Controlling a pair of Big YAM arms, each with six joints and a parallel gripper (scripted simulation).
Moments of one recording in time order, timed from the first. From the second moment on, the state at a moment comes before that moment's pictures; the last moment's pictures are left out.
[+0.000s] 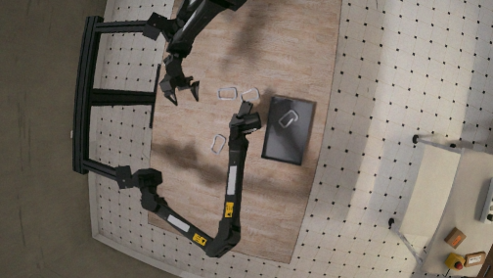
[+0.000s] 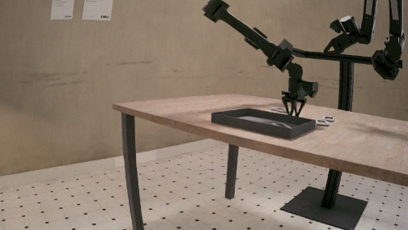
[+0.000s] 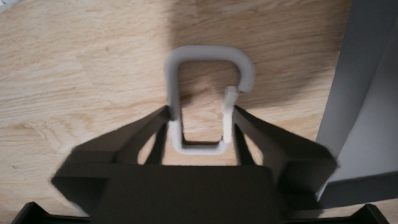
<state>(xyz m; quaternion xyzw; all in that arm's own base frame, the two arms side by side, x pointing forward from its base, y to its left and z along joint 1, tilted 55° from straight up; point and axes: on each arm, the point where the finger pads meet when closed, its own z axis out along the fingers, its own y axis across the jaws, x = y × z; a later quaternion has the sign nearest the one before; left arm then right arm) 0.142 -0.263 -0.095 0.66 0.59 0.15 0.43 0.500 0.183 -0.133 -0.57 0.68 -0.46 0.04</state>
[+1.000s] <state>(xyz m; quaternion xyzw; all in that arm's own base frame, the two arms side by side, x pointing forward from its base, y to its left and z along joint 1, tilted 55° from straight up) 0.148 -0.259 -0.091 0.62 0.62 0.16 0.46 0.498 0.210 -0.135 -0.56 0.70 -0.42 0.10</state>
